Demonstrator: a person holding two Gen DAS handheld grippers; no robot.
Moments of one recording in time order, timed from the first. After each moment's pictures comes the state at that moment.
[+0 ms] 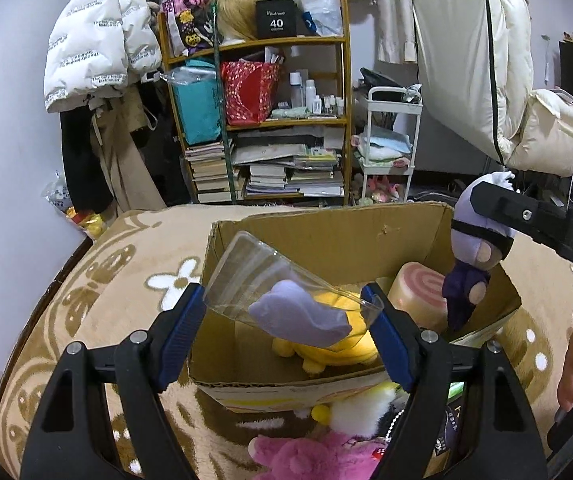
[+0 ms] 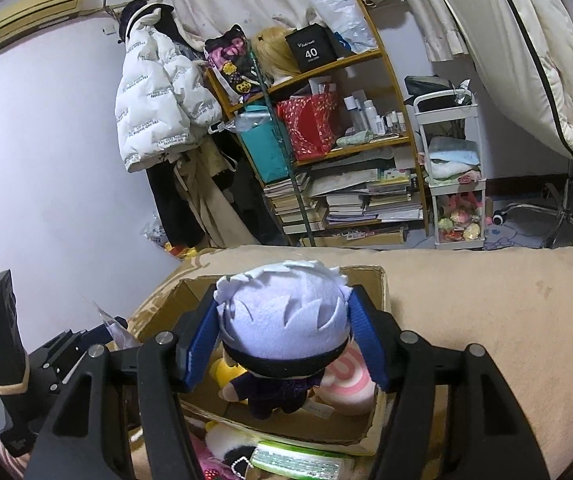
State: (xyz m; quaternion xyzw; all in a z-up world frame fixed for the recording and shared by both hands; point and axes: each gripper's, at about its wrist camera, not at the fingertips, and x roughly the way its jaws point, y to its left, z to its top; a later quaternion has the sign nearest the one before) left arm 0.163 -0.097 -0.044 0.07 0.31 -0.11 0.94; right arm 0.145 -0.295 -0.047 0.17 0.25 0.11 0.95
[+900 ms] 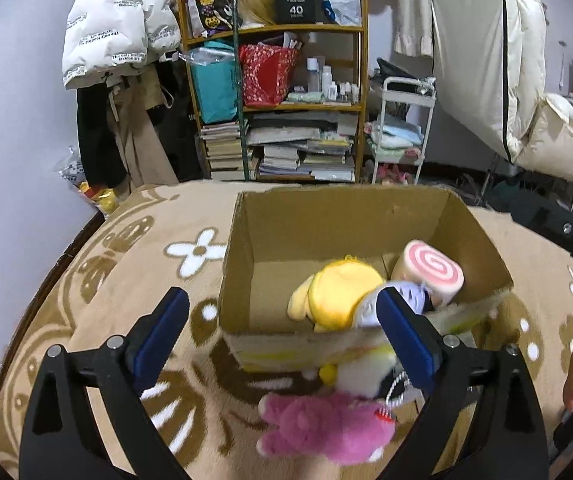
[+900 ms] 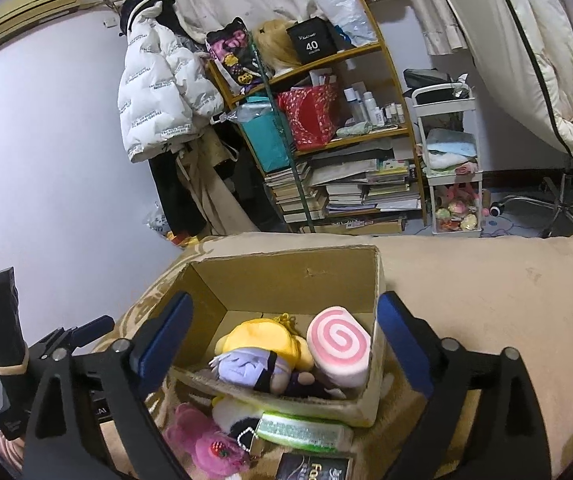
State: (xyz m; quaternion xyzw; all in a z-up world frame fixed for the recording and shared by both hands) left arm 0.136 -0.080 -0.036 0.06 0.34 -0.08 0.93; right arm 0.117 -0.301 -0.039 0.17 0.27 0.11 0.94
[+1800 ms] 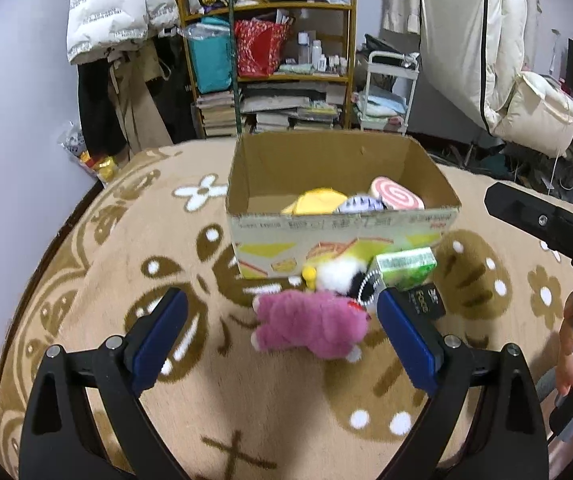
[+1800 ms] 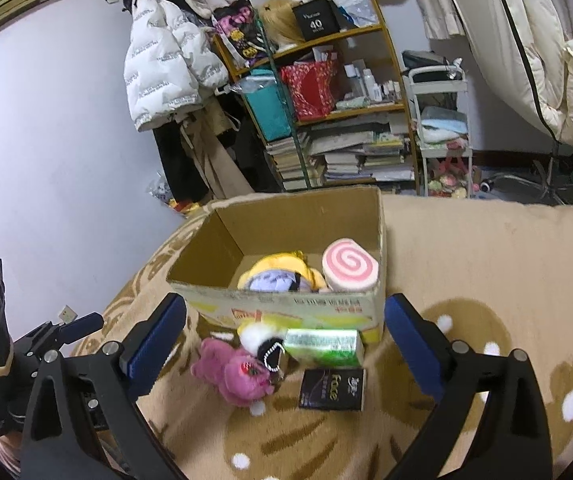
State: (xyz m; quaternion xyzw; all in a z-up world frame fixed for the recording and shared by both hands) left arm 0.052 -0.066 -0.030 0.06 0.40 -0.10 0.91; right arm 0.053 -0.283 -0.032 0.15 0.33 0.10 0.93
